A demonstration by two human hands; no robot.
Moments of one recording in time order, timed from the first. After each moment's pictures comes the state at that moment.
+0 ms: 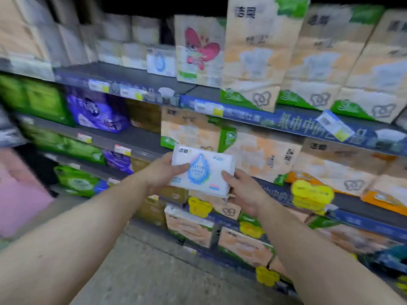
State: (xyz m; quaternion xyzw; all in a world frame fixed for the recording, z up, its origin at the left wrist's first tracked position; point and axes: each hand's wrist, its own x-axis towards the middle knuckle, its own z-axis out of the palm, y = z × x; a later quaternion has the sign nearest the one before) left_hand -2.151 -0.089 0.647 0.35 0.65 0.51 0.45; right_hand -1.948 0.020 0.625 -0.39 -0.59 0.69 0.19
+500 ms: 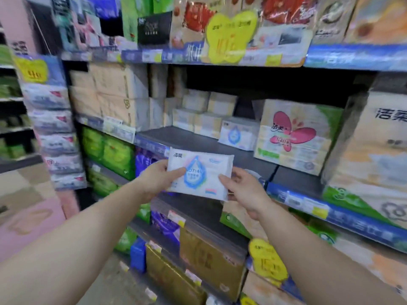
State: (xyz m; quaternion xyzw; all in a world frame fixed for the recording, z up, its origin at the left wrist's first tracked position) left_hand -2.418 -0.117 0.751 0.33 0.68 0.60 0.26; right_hand -2.251 0.039 0.744 -0.21 -0.73 0.60 0.25
